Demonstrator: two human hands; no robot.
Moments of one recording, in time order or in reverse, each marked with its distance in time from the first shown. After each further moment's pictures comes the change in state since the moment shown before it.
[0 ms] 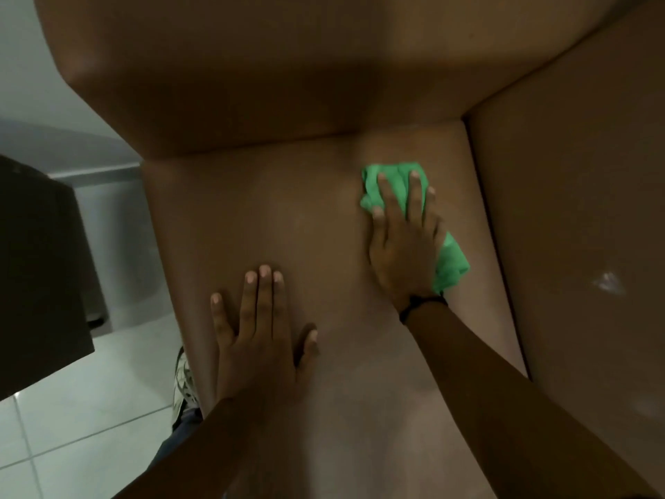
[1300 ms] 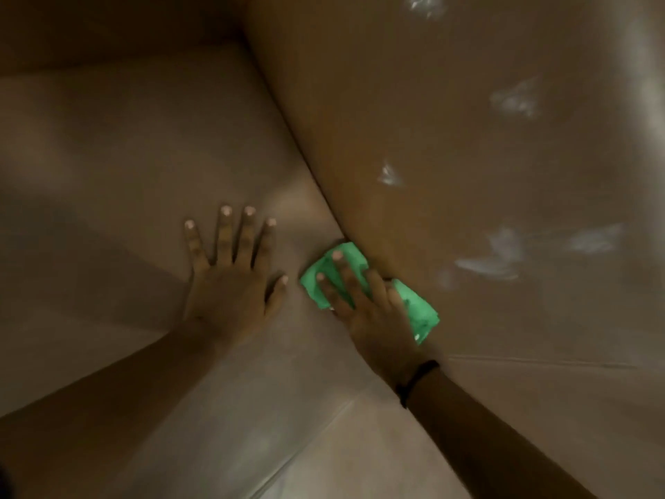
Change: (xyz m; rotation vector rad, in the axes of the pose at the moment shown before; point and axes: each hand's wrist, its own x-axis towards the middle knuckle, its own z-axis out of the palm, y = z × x) left_hand 0.041 0.190 0.029 -0.011 -0.103 0.453; right_hand -0.186 0.239 -0.084 -0.392 -0.131 -0.385
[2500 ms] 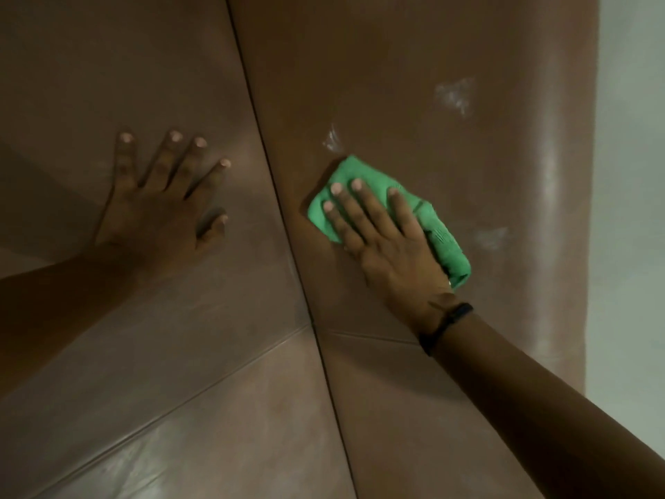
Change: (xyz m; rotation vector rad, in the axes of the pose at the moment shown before) left_hand 0.014 0.035 0.014 -0.136 0.105 -0.092; right_hand 0.009 0.123 -0.119 -0.595 -0.214 -0.286
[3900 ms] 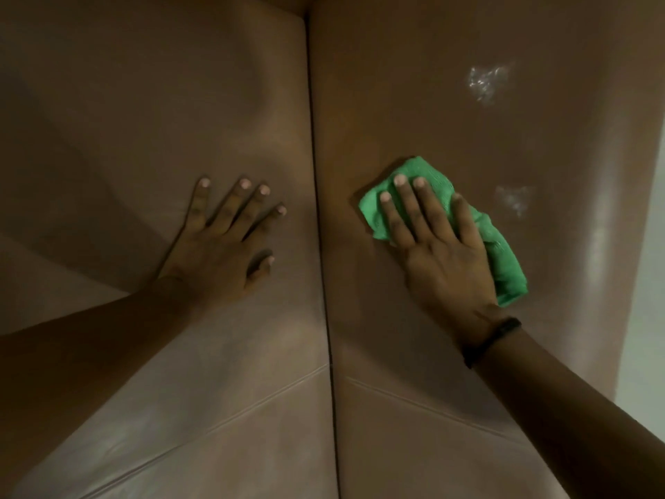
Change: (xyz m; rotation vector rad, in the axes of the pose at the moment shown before) left_hand -0.001 0.001 -0.003 -0.029 0.064 -0.005; right_hand 0.082 0.043 -0.024 0.015 0.048 0.062
